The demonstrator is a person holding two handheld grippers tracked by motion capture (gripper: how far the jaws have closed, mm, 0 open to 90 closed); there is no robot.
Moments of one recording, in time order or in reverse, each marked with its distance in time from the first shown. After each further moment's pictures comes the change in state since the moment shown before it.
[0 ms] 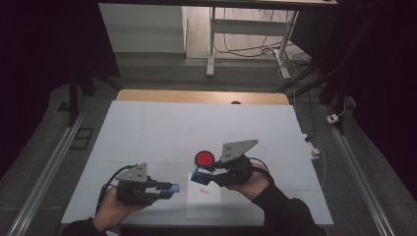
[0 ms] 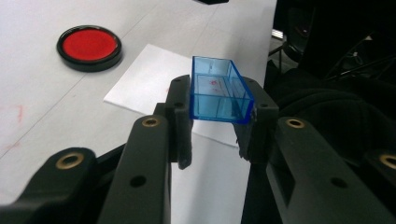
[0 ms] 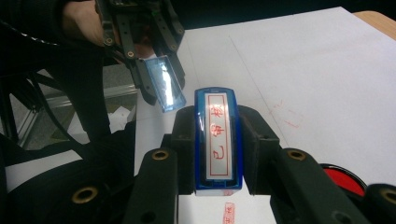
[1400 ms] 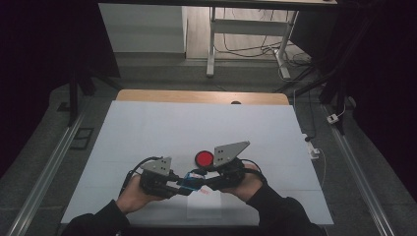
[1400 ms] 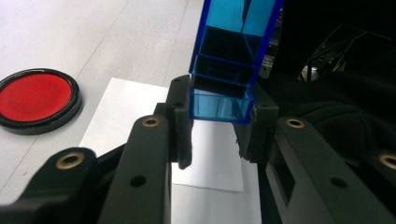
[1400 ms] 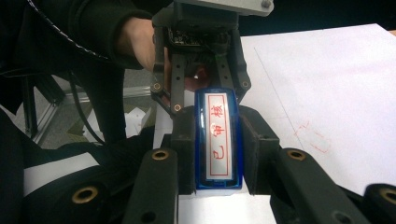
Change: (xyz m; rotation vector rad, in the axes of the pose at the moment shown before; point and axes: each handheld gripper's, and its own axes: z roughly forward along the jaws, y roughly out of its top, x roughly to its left) left arm 0.019 0.030 0.046 0.014 -0.165 0.124; right arm 0.008 0.009 0.015 -0.023 0.085 -0.057
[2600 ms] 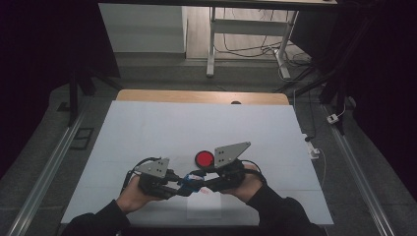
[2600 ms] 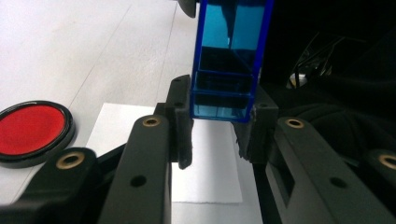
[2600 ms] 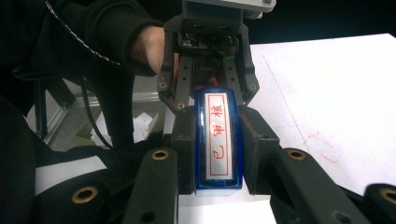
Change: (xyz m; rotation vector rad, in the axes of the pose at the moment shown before) left arm 0.001 -0.004 -0.003 -0.093 -0.050 0.085; right arm 0.001 -0.001 0.000 -0.031 0.042 -0.012
